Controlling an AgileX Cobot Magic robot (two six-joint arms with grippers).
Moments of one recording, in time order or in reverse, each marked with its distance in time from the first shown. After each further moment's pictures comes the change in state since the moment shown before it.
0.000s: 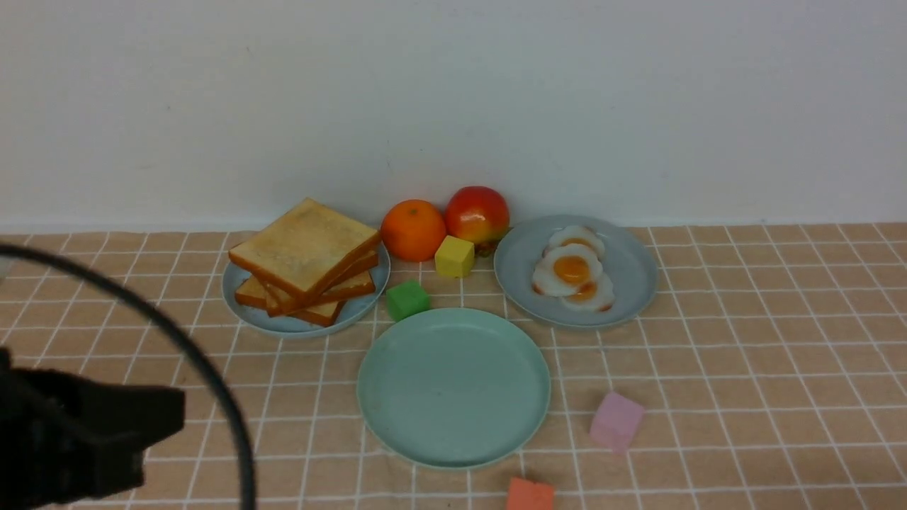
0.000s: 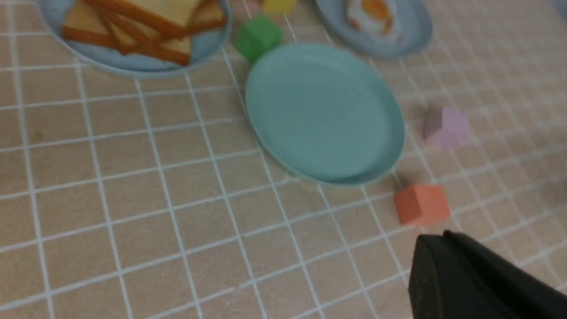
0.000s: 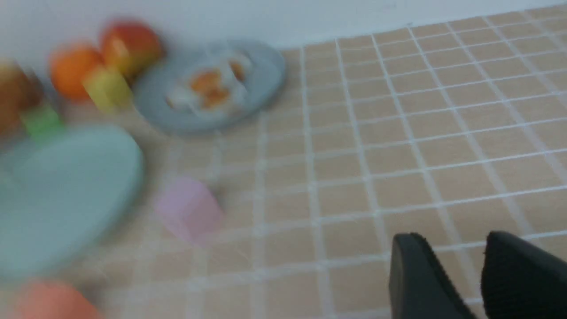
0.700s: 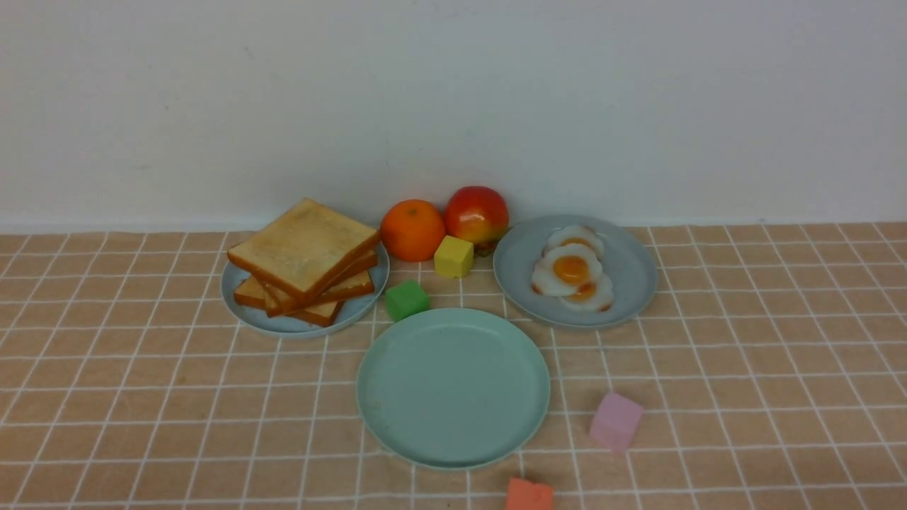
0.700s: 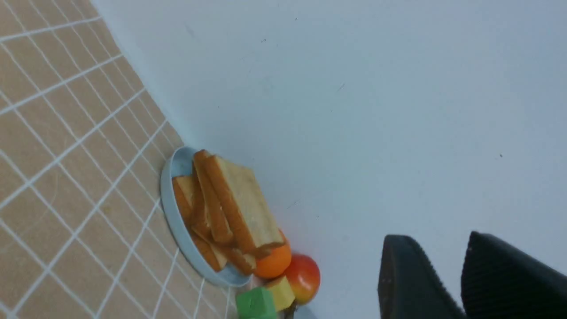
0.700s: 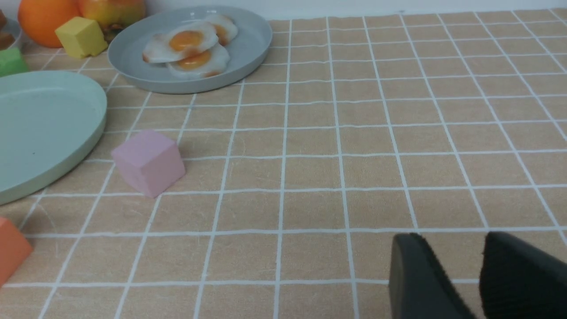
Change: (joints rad) right arm 0.000 0.000 -0.010 -0.184 0.085 -0.085; left arm 0.278 -0.782 0.737 -0.146 -0.727 -0.676
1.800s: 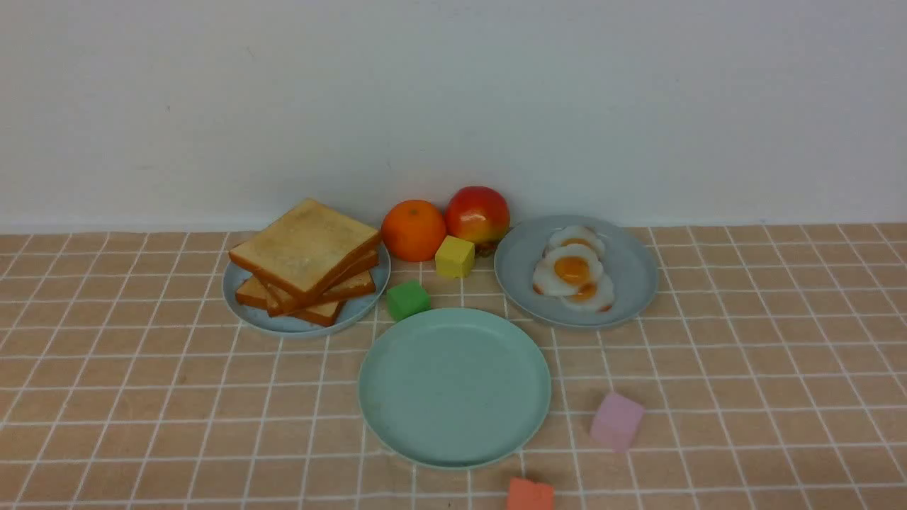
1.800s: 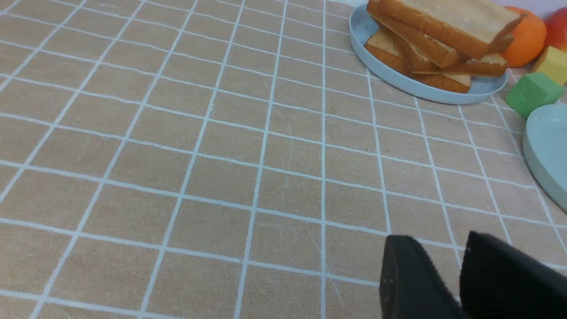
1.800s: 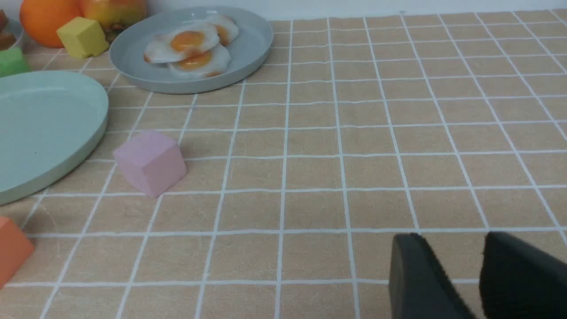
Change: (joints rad) right arm 0.000 0.000 0.000 0.000 0.000 0.000; left arm 0.000 0.000 0.002 0.537 0.409 0.320
